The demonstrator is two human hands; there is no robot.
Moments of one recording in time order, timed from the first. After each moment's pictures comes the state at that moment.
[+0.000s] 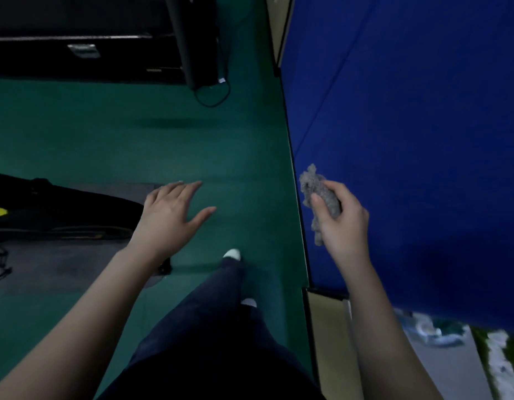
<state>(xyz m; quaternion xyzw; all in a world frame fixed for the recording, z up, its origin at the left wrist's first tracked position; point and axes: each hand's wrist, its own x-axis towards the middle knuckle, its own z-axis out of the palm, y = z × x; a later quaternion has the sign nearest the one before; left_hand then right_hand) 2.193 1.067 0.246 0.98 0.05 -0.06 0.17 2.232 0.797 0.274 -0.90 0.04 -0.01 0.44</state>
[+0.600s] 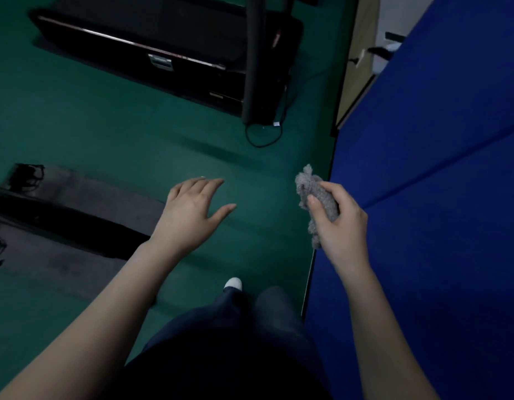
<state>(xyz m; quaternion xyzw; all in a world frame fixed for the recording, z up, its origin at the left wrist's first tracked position) 2.420 1.130 0.245 0.96 0.19 0.00 0.20 2.524 0.911 0.283 -0.89 -0.15 0.06 0.43</state>
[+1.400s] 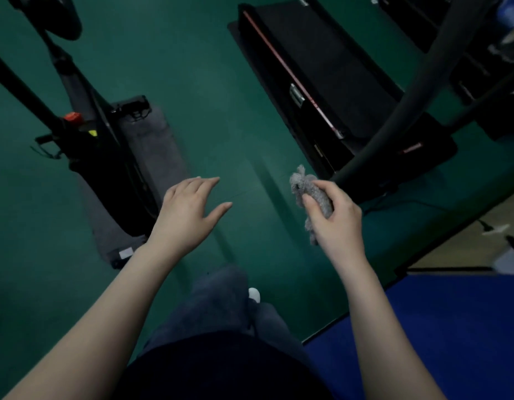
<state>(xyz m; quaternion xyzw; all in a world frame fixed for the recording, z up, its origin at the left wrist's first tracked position) 2.587 1.203 0.246 0.80 0.56 0.08 0.19 2.819 1.133 0.283 -0.76 -0.49 0.24 0.34</state>
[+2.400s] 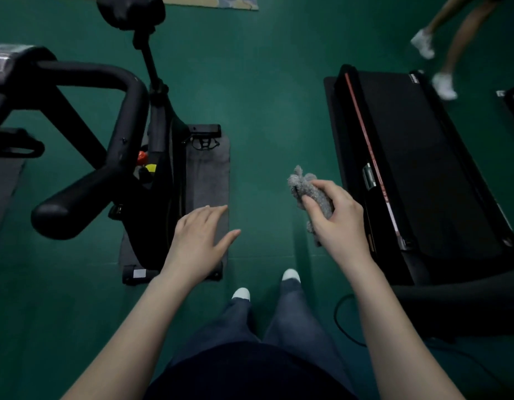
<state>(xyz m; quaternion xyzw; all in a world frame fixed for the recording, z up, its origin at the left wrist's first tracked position) 2.587 1.416 0.237 0.65 0.73 0.11 0.20 2.810 1.486 0.289 -0.60 -0.69 0.28 0.29</state>
